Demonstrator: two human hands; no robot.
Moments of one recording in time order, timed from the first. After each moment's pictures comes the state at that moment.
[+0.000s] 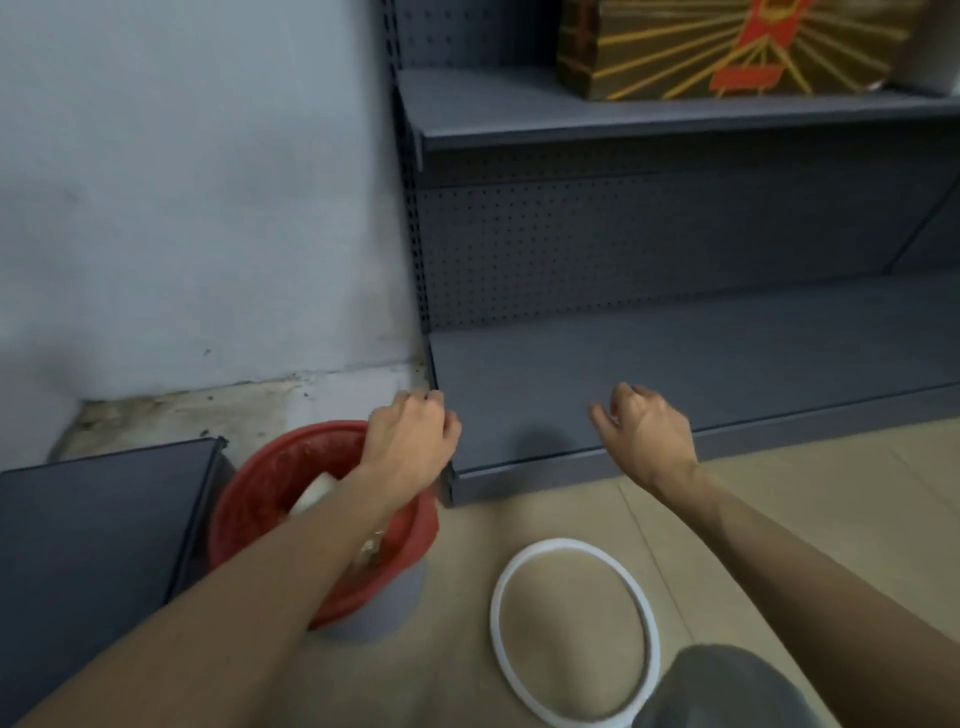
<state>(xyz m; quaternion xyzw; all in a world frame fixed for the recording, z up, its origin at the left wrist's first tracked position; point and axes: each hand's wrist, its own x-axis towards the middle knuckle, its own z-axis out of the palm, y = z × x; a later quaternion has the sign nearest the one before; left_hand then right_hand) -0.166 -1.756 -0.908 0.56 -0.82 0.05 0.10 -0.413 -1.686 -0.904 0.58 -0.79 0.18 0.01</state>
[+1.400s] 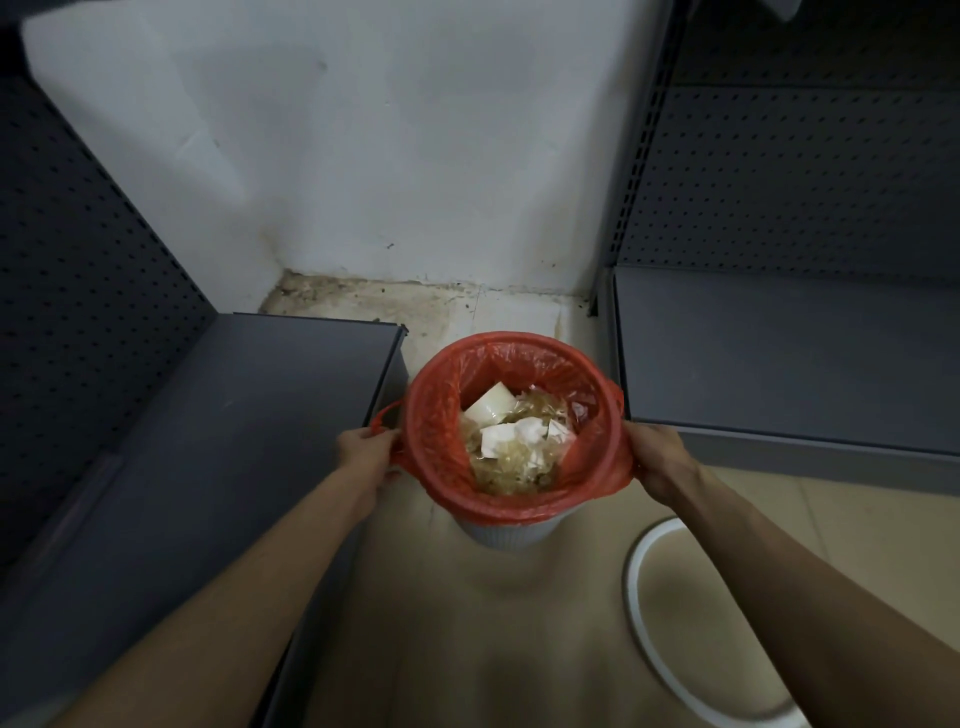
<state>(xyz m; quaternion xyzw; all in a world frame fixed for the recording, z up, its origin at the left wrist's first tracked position) 0.076 -1.700 -1.014 0.75 -0.20 -0.47 0.43 -0.234 -1.737 -1.025 0.28 -0.70 0.36 -0.55</state>
